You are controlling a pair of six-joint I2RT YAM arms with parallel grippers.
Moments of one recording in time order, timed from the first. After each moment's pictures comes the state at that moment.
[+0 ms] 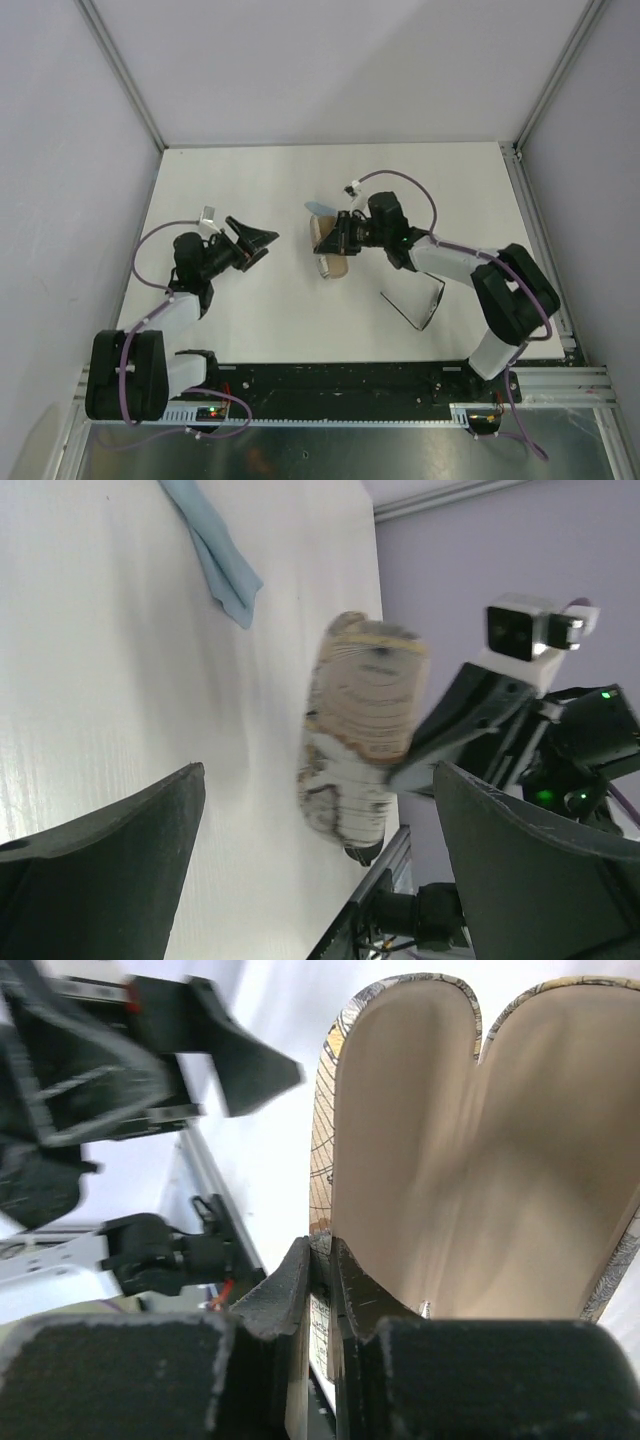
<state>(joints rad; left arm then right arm) -0.01 1.18 0.36 0.55 0.68 -1.03 0.60 1.64 0.95 0.32 -0.64 0.75</state>
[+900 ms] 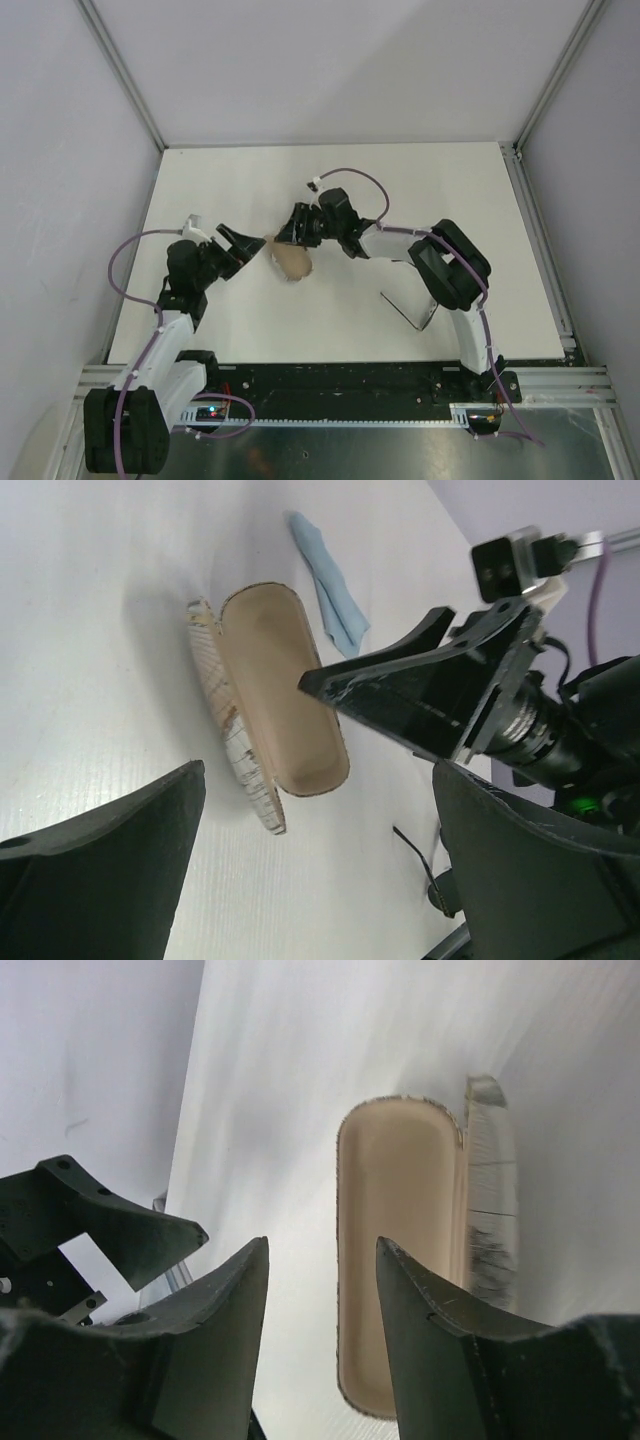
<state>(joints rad) -0.01 0.87 0.36 0.14 0.40 -0.84 0.75 2.10 1.34 0.33 -0.40 0.87</state>
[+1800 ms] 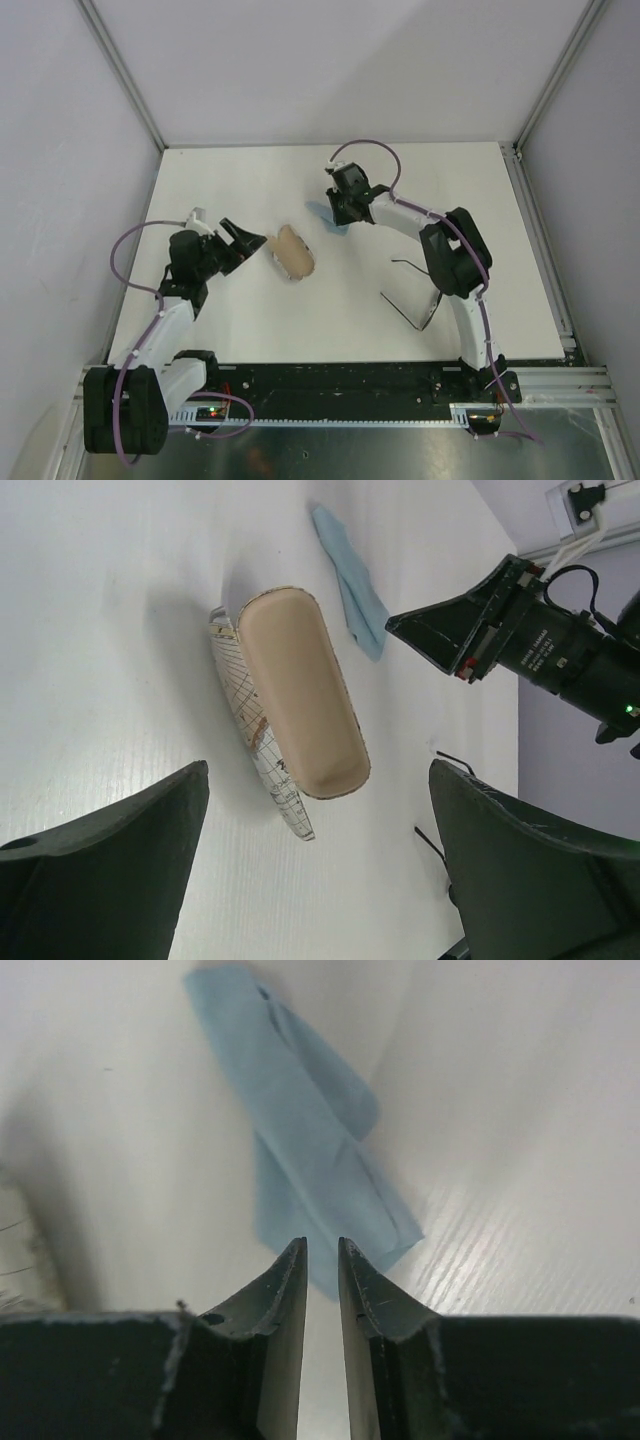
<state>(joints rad) -0.01 0.98 0.43 0.10 0.40 -0.78 0.61 2.14 1.64 -0.30 0.02 0.23</state>
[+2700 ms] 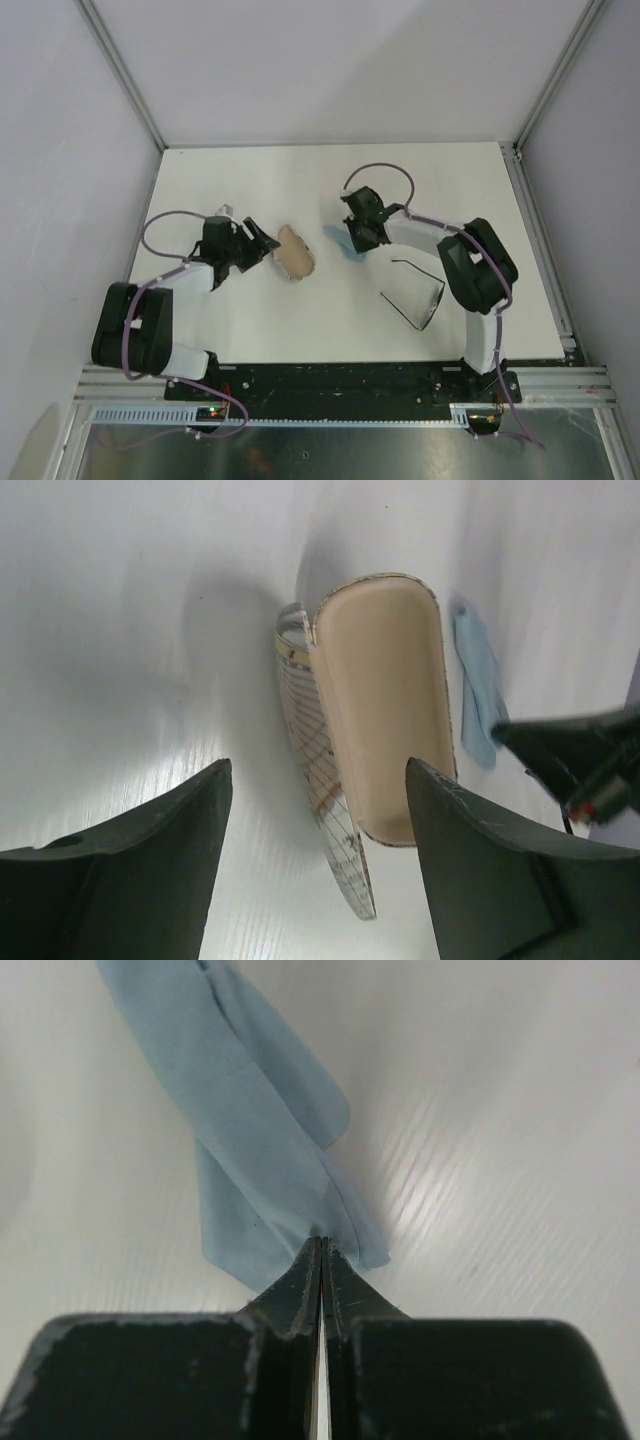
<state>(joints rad) -0.14 1.37 0.55 0.15 0.26 -0.78 0.61 2.01 1.39 -0.38 0.07 0.19</state>
